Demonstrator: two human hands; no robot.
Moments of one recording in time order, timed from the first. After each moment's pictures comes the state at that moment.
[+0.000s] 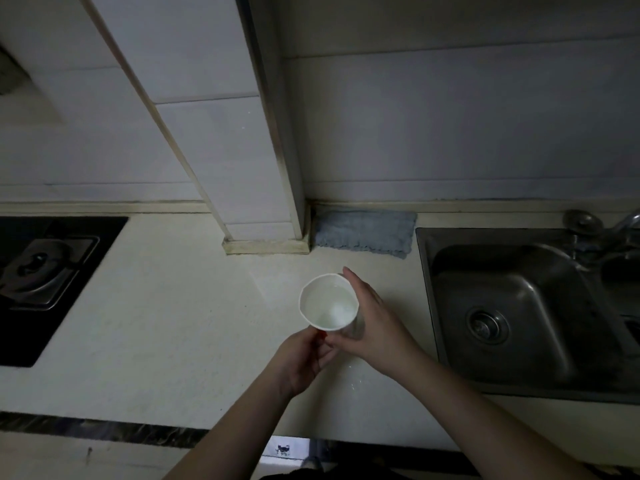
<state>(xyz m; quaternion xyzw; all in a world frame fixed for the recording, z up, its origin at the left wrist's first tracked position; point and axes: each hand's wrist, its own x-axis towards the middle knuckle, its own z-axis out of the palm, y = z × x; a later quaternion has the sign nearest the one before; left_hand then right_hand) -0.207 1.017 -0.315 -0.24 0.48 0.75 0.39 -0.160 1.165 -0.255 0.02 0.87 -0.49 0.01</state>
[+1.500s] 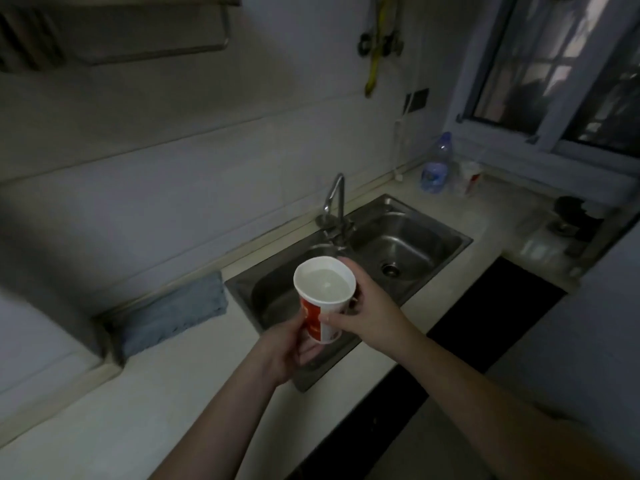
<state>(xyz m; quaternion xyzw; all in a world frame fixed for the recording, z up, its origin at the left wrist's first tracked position) -0.118 1.218 -0.214 0.01 0.57 0.55 0.61 0.028 1.302 -0.173 0.30 0.75 -0.54 -0.24</state>
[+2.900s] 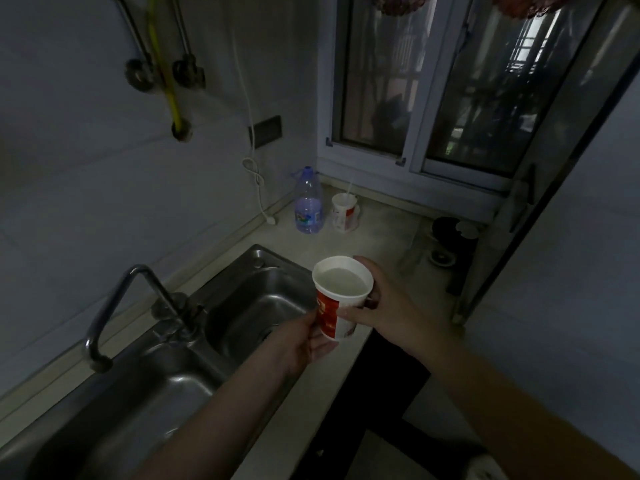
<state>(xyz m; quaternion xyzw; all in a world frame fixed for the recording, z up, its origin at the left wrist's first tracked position) 0.078 1.638 -0.209 0.13 0.56 0.44 0.69 0.244 1.668 -0.165 0.39 0.67 -0.53 -0.33</state>
